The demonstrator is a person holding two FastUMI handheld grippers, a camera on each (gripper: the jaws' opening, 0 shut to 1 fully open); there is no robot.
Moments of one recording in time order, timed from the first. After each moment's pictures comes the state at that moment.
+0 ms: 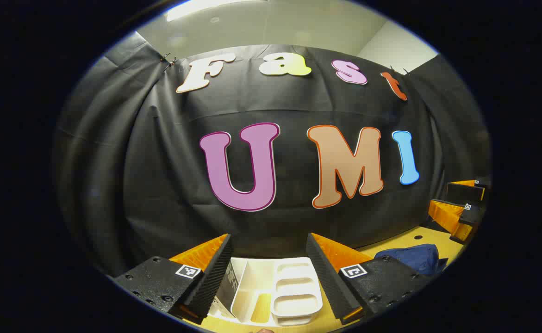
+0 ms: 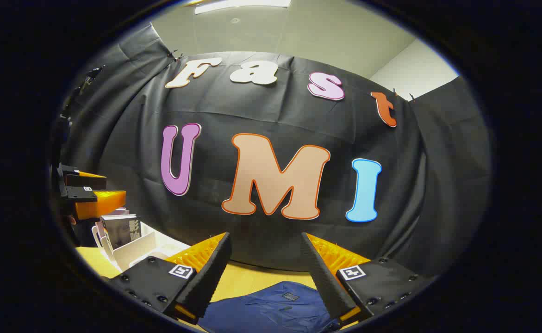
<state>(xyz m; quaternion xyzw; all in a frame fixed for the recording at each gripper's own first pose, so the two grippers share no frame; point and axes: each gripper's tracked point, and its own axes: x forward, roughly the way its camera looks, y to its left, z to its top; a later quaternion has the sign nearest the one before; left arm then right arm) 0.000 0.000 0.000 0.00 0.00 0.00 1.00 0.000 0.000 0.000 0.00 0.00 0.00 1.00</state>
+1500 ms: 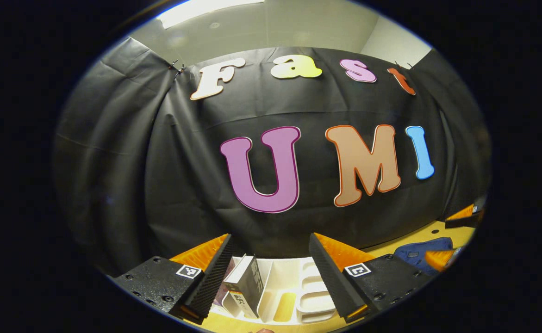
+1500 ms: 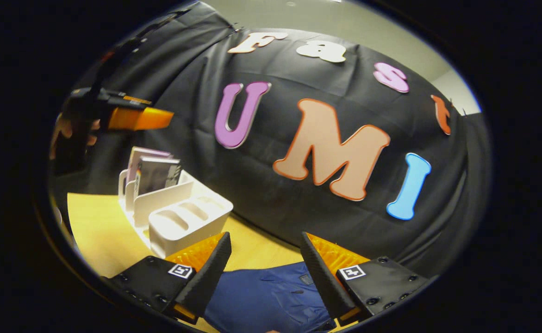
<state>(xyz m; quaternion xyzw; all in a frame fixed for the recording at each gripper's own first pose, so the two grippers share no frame) -0.015 0.044 0.004 0.03 -0.01 0.05 1.00 -0.030 0.084 -0.102 -0.13 0.10 0.16 0.97</state>
